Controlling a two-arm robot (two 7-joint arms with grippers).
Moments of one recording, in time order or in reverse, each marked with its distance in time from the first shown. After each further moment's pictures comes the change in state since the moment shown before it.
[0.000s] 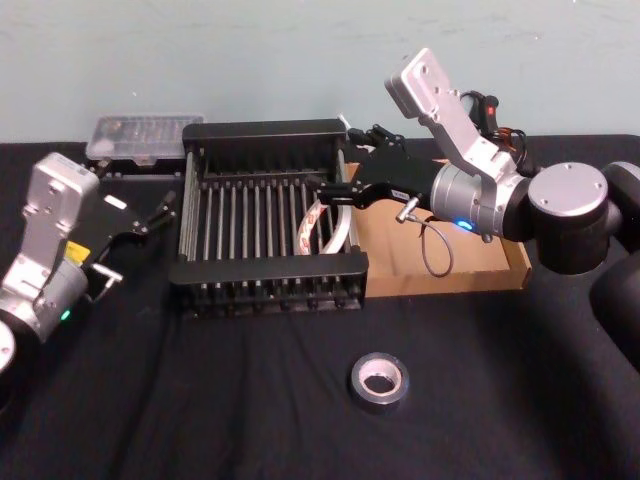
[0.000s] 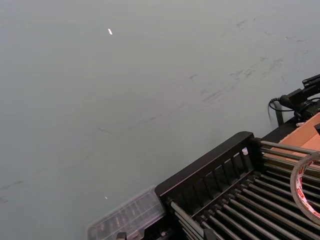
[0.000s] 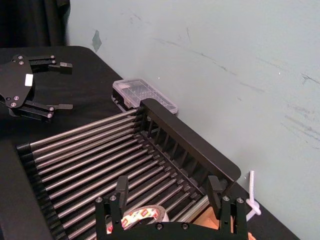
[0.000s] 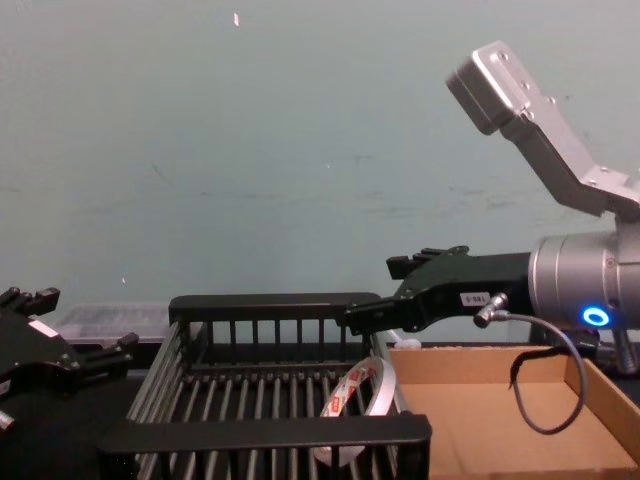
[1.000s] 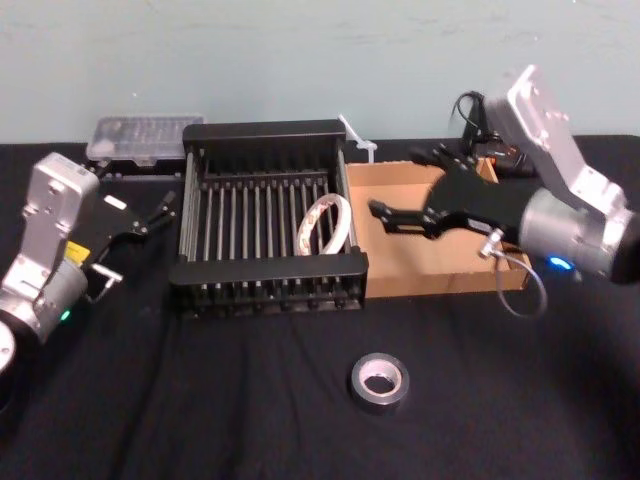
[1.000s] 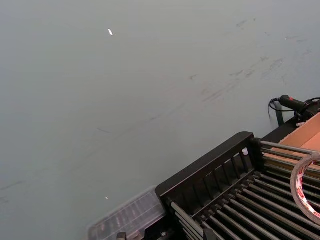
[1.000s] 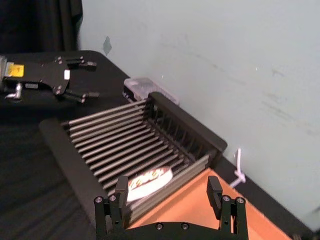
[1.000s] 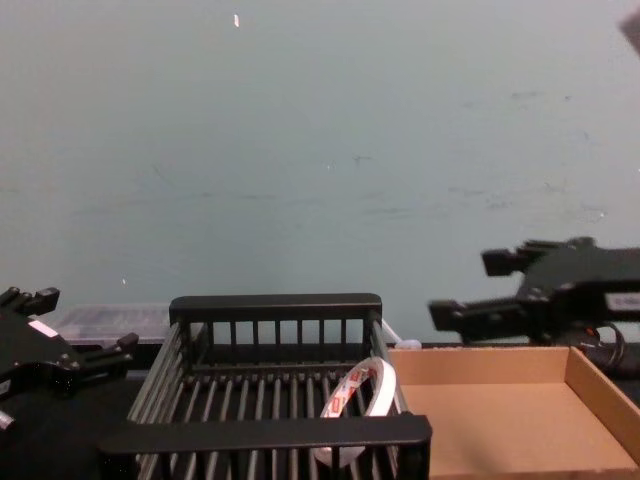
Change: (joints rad) left arm 0.000 0.000 0.000 0.000 0.000 0.000 0.000; right arm -0.237 0.242 0.111 -0.373 0.124 0.069 0.015
